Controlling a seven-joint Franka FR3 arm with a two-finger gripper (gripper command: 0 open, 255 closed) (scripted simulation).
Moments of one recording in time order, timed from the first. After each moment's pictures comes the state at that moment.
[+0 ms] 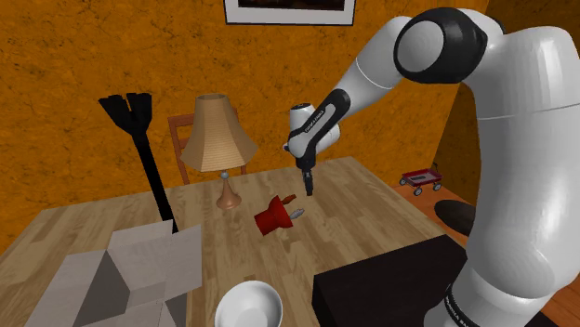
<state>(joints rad) 0.20 0.44 0.07 -2.04 -0.24 2.44 -0.85</state>
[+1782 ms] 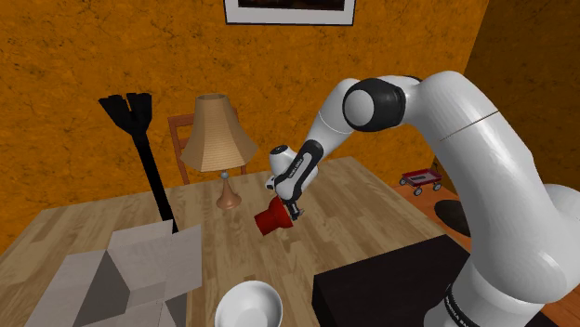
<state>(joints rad) 0.29 0.86 0.06 -1.77 -0.39 2.54 -0.95</state>
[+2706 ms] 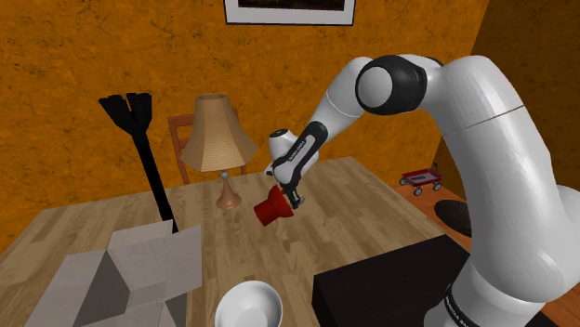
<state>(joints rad) 0.27 0.72 0.08 -1.83 -0.37 2.46 -0.98</state>
